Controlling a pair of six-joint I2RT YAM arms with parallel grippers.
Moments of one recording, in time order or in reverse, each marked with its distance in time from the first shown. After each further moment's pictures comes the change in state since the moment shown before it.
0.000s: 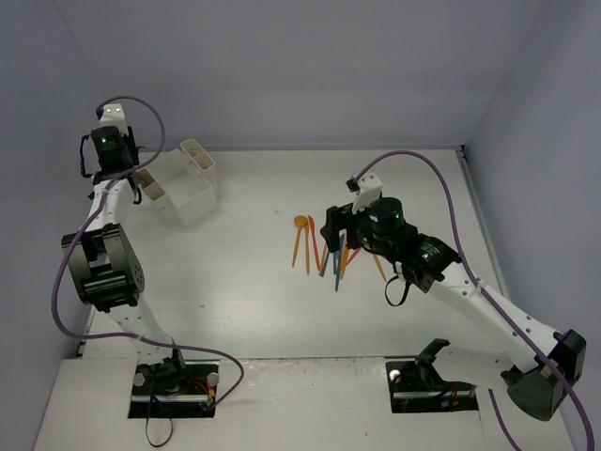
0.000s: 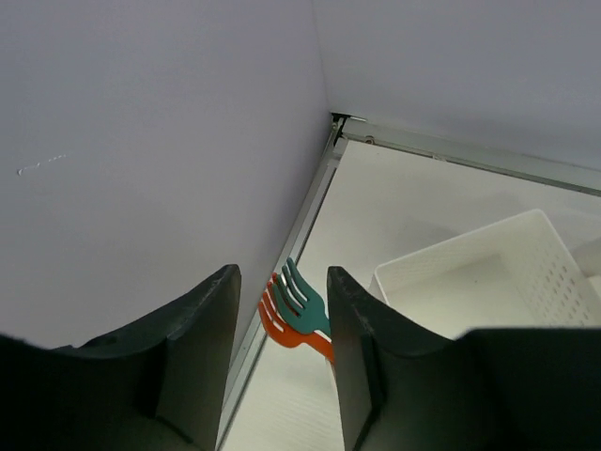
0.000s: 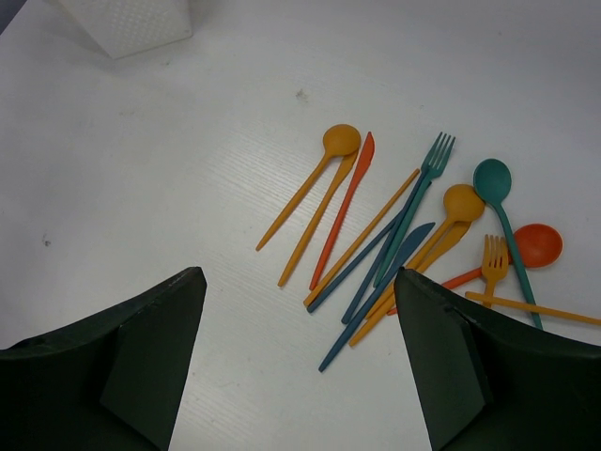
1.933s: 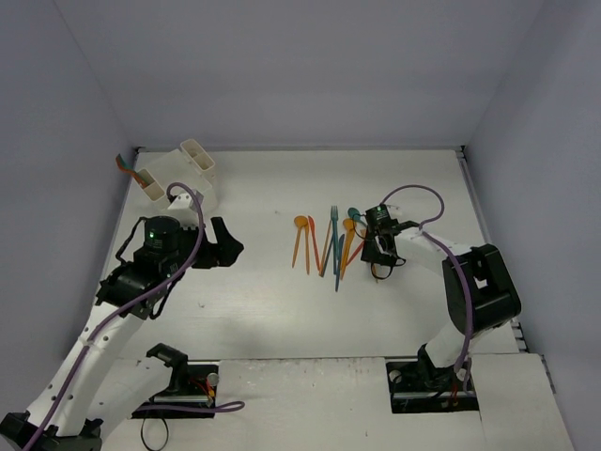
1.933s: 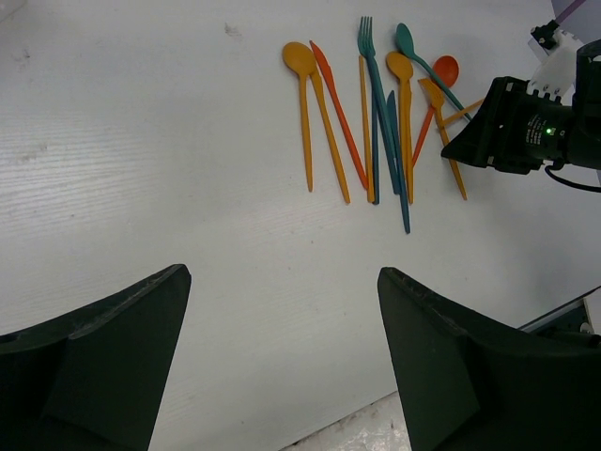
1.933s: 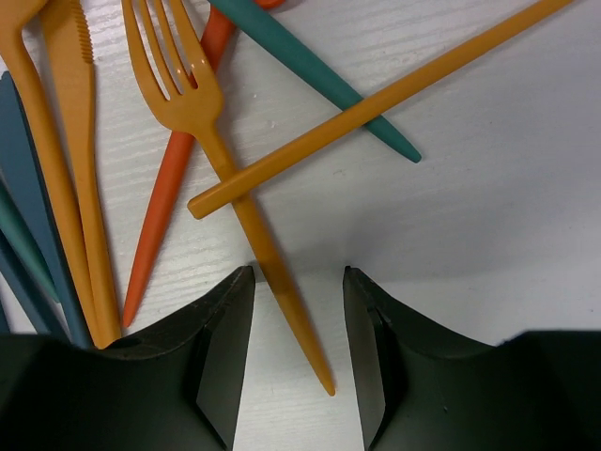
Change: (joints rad) left arm -0.649 -1.040 -0.581 -0.687 0.281 -0.570; right arm -0.339 0.529 -0.135 -0.062 0.118 0.332
